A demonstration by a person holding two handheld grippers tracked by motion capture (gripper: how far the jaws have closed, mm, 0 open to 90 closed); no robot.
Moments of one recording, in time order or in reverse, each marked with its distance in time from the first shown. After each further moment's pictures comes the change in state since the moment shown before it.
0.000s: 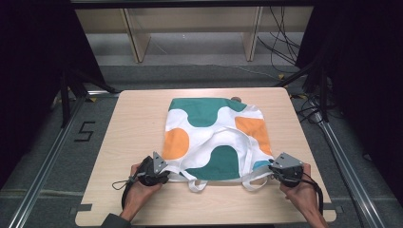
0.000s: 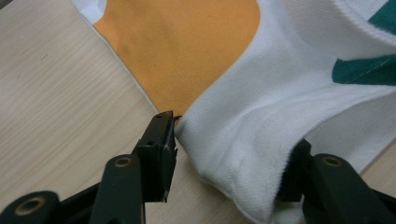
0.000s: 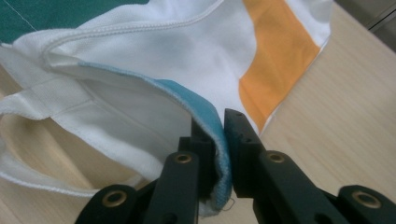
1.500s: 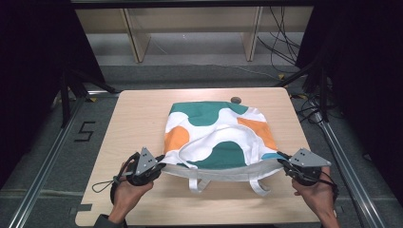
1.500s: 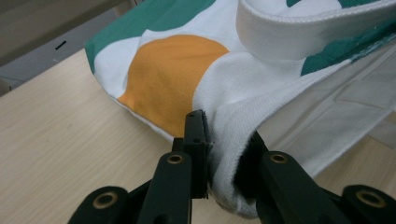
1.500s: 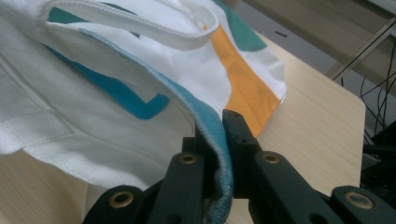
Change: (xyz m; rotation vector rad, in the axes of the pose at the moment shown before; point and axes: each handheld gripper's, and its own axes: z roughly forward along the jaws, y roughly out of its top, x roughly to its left) left arm 0.013 0.027 -0.071 -0.277 -0.087 -0.035; right arm -0.019 0.014 -0.053 -0.213 -0.012 0.079
